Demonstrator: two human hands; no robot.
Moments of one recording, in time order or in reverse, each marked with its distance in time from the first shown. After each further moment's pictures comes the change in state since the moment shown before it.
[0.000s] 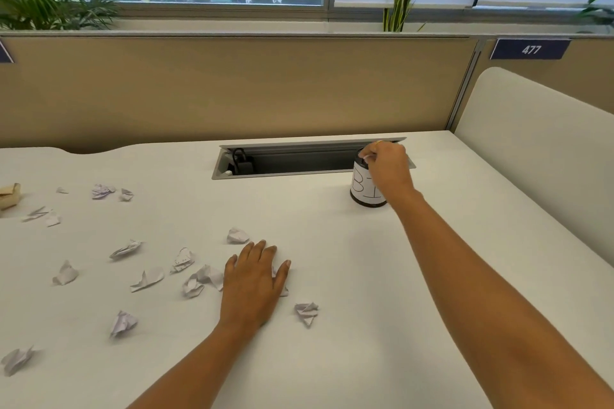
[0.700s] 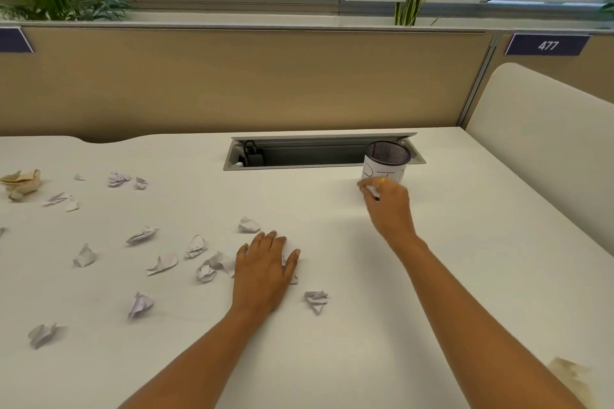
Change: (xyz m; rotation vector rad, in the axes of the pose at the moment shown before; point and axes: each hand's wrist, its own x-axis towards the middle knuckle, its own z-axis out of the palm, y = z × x) left_hand 0.003 -0.005 0.005 -0.005 -0.063 -0.009; right_hand -0.076 0.007 0.019 0.135 0.010 -0.056
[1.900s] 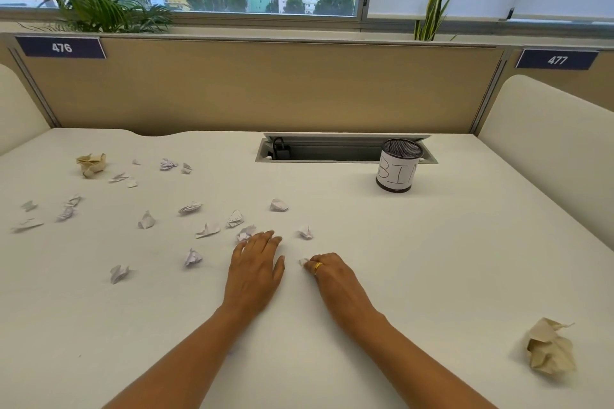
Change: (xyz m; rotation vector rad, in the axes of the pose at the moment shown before) left_hand -0.076 -0.032 -0.039 0.037 0.195 0.068; right_hand -0.171 -0.066 0.030 0.169 -0.615 0.069
